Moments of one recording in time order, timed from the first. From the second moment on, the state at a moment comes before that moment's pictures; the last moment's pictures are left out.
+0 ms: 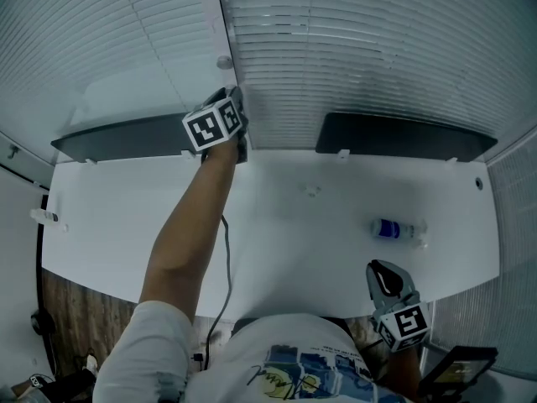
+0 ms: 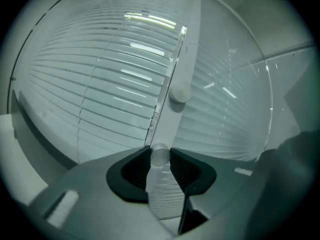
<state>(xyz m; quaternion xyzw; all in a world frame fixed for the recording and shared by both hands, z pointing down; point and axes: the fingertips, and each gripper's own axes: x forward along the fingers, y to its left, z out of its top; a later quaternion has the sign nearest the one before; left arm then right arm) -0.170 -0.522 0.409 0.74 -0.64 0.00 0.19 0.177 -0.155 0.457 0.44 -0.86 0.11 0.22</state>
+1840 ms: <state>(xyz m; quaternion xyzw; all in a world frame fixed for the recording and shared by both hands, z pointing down) -0.152 -0.519 0.407 0.69 -0.58 0.37 -0.24 0.176 -0.157 0.459 0.44 -0.86 0.11 0.22</state>
